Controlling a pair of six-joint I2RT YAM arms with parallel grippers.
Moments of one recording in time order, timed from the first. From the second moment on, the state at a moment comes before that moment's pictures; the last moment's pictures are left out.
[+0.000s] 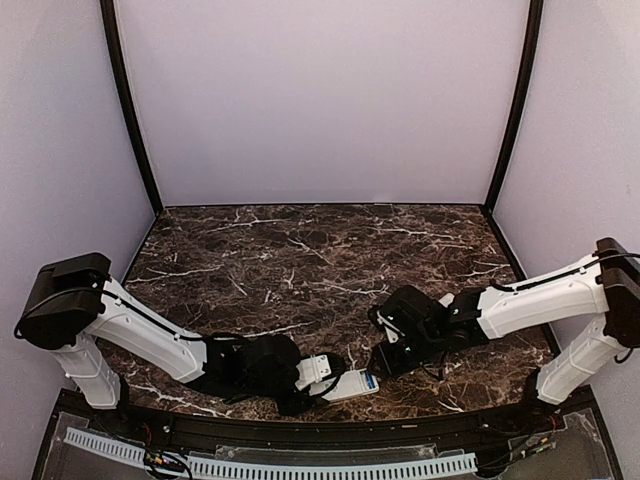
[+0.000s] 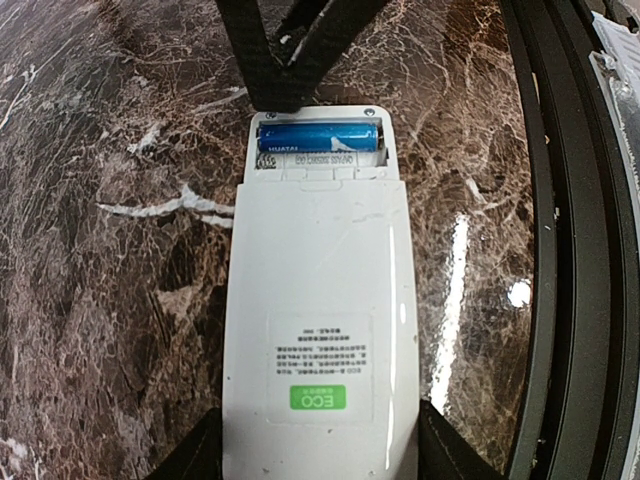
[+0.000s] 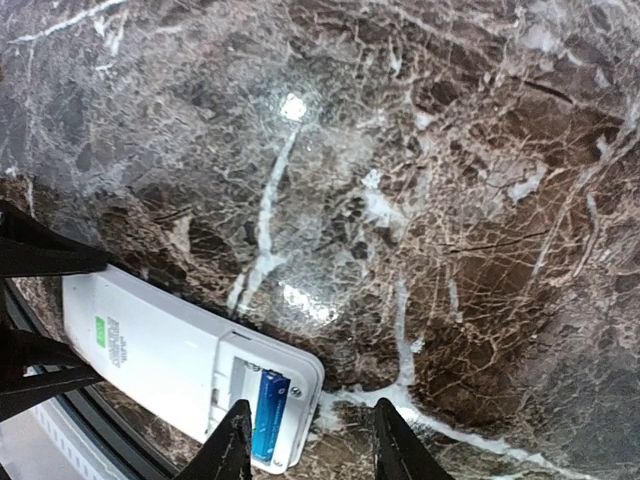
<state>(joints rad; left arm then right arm) -1.29 1.72 0.67 0.25 -0.05 0.07 1.08 1.47 0.72 -0.33 -0.07 0.67</state>
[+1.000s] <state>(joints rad) -1.29 1.70 0.67 0.22 -0.05 0.07 1.12 1.52 0.77 -0.37 0.00 0.70</state>
